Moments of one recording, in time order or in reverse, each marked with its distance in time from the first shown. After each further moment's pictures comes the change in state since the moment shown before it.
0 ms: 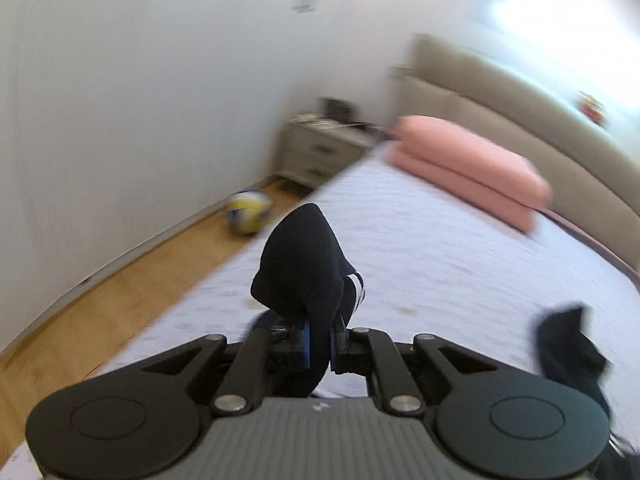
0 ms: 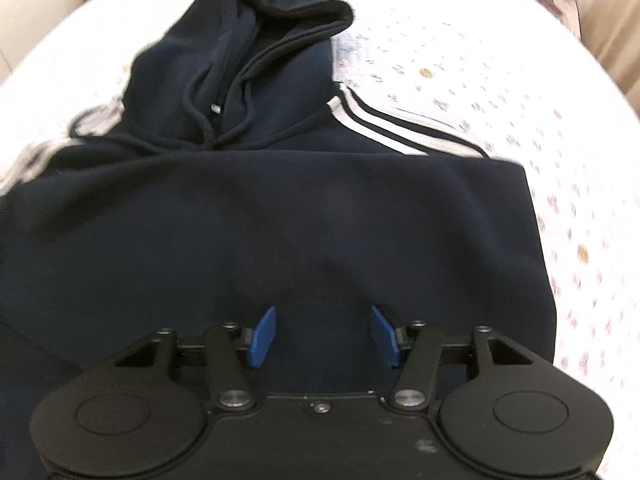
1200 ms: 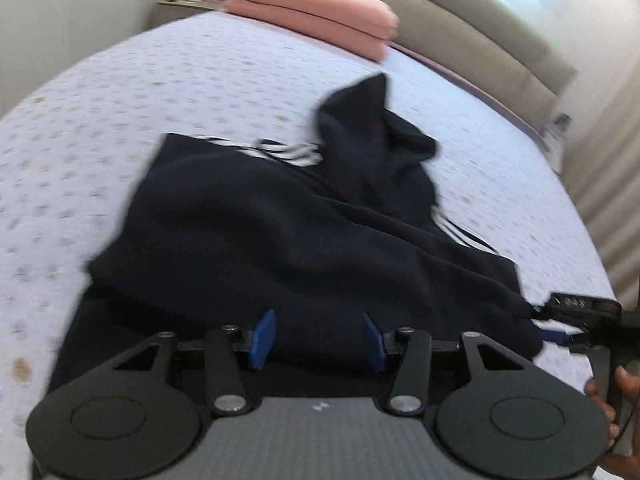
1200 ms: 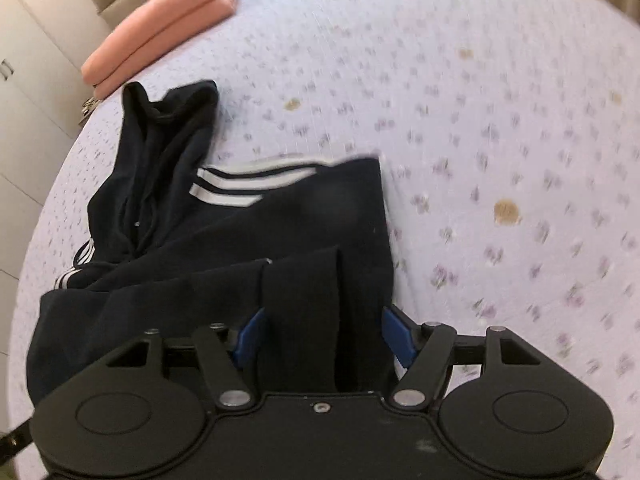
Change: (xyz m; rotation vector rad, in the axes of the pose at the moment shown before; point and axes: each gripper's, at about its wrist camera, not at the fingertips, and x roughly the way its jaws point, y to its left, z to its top) left arm -0.032 -0.223 -0.202 0.062 0.367 -0.214; right arm -0.003 -0.173 -0.002 0.313 -0.063 0.262
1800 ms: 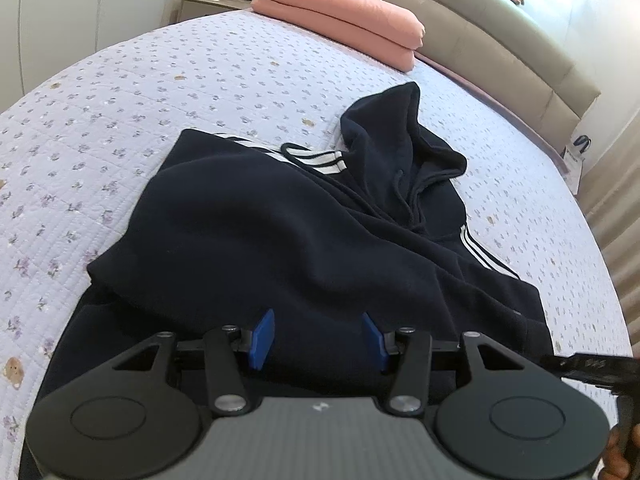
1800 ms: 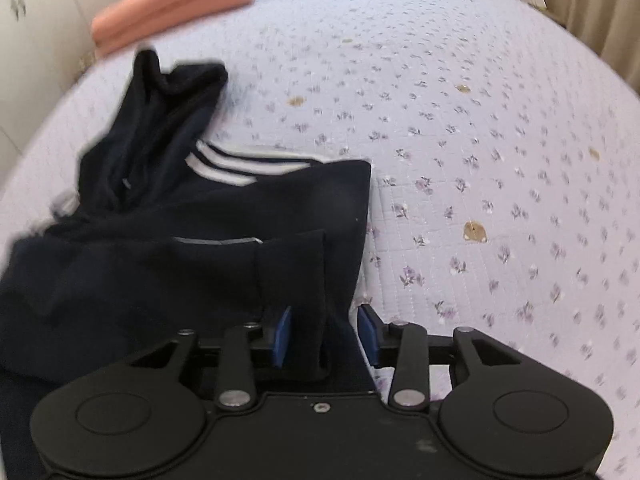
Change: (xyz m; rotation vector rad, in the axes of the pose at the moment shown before) left arm 0.017 0.002 0.005 -0.034 -0.013 0.007; right arm -0.028 0.014 -0.018 -0.162 -0.051 -0.103
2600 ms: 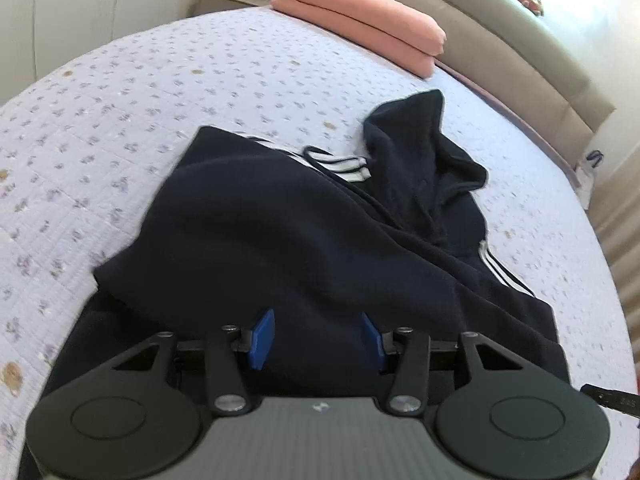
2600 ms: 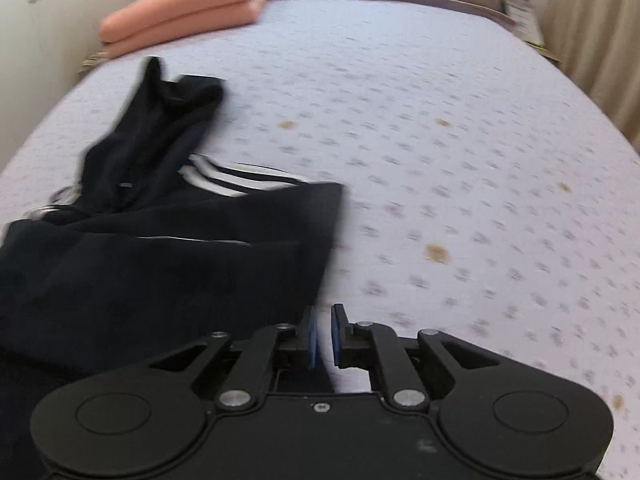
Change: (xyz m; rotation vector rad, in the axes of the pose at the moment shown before) left arm 0.013 0.017 0.011 -0.055 -0.014 0.025; right arm -0.025 0.011 -0.008 -0.121 -0.075 -0.055
